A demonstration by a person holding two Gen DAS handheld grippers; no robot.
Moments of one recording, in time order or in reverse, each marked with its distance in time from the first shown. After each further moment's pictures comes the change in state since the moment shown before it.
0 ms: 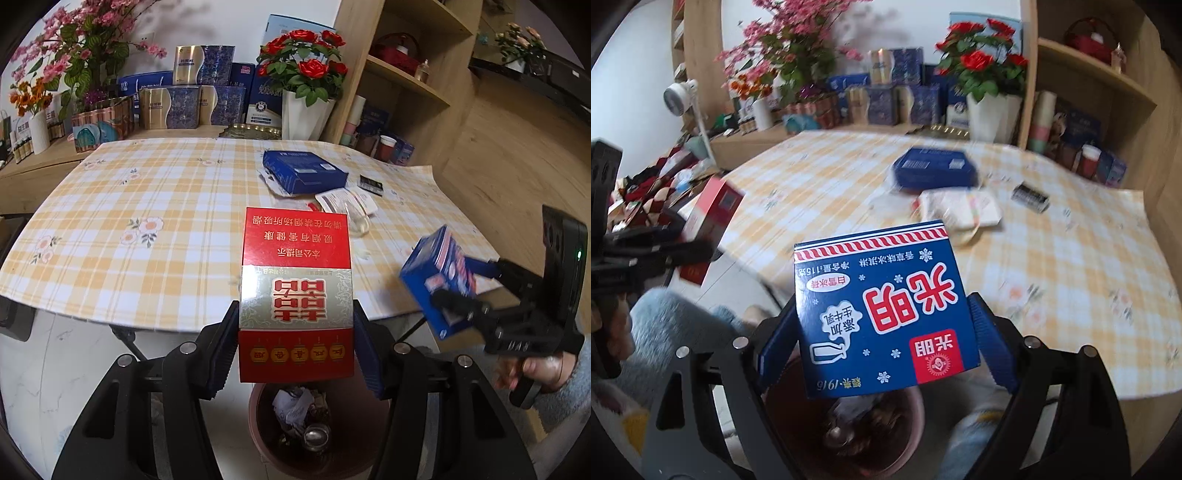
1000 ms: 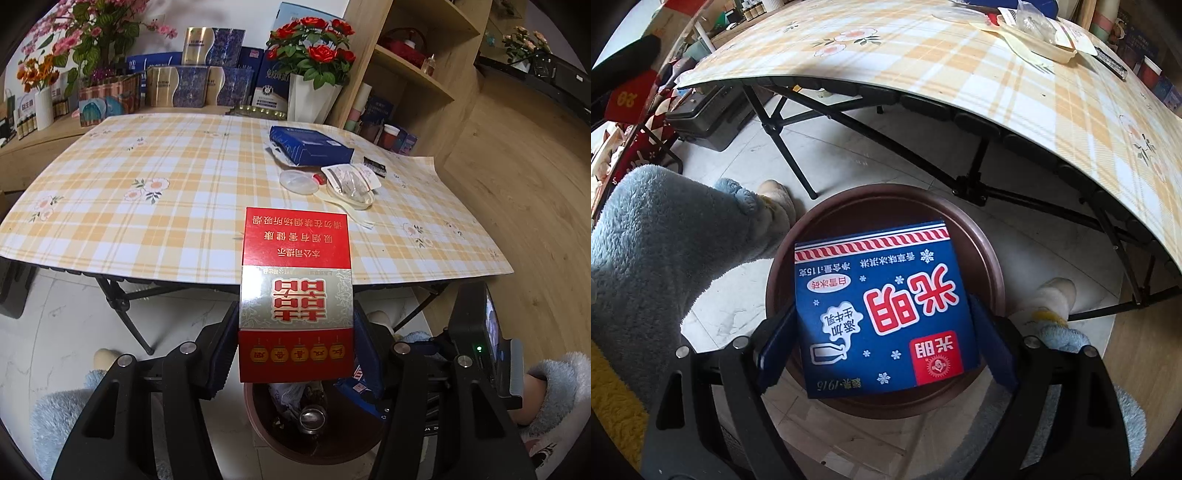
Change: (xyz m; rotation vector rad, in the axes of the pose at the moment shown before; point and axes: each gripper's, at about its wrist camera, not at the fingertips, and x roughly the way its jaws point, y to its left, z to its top) left arm 0.004 0.011 -0.033 -0.051 0.039 -0.011; right arm 0.092 0.051 -0.092 -0.021 0.470 0.067
